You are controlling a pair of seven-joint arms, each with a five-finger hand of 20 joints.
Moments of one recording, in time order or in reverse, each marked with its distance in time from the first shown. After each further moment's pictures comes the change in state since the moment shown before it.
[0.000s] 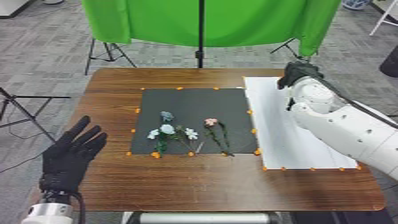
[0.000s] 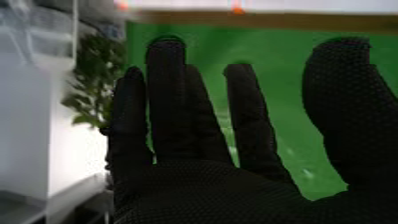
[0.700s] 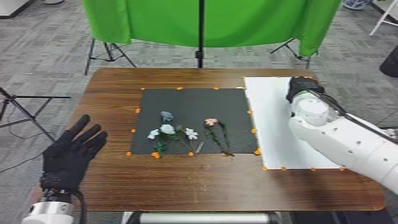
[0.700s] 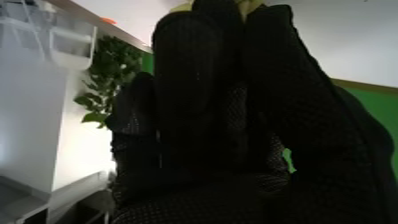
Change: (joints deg) left arm -0.9 -1.3 -0.1 0.2 0.5 -0.3 -1.1; right arm -3.6 -0.8 -2.1 4.6 -5.8 4.2 0.0
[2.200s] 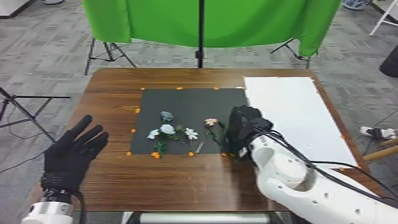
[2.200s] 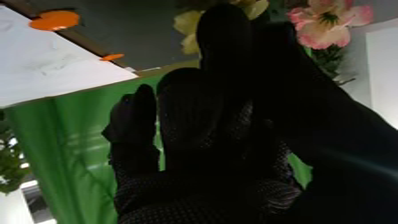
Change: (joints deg) left arm 0.2 0.0 -0.4 0.1 0.2 -1.0 -1.0; right arm -22.7 1.3 7.4 -33.5 -5.6 9.7 -3.9
